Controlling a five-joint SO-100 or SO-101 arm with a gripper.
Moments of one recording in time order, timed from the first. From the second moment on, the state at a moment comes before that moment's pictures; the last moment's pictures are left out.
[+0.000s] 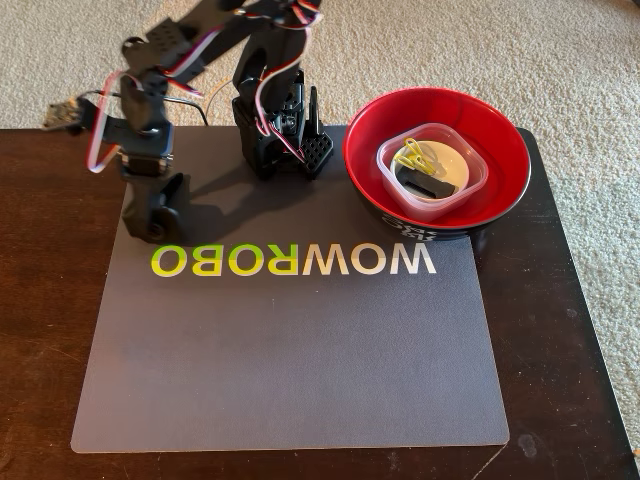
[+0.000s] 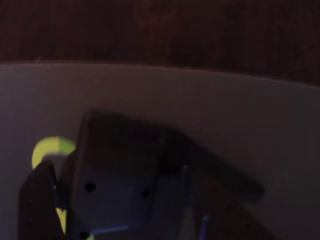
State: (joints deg) arm 57.3 125.9 141.2 55.5 60.0
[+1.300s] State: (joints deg) arm 30.9 142.0 137.9 69.5 47.2
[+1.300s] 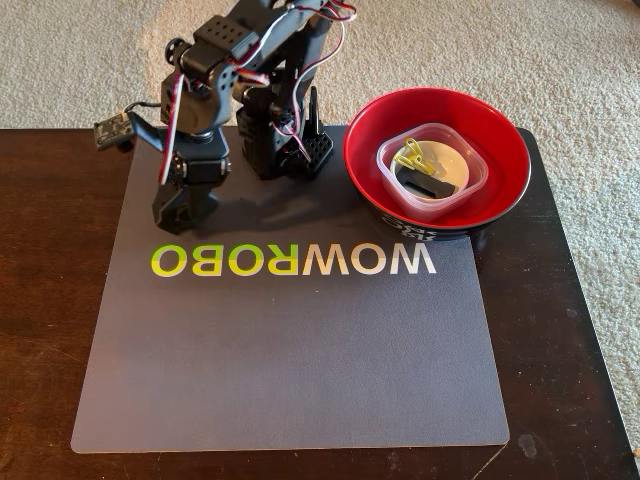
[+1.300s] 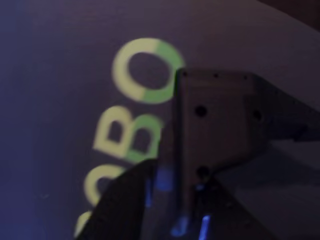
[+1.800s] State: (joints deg) arm -36.5 133.1 89.2 97.7 27.8
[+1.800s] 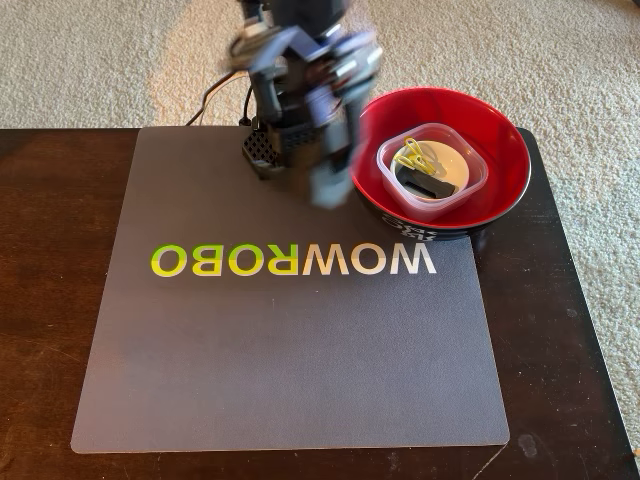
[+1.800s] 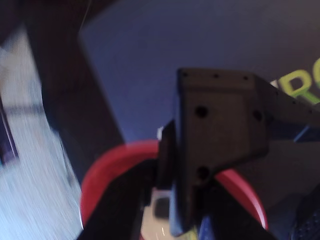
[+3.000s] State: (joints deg) arm -70.5 108.3 96.3 73.7 35.8
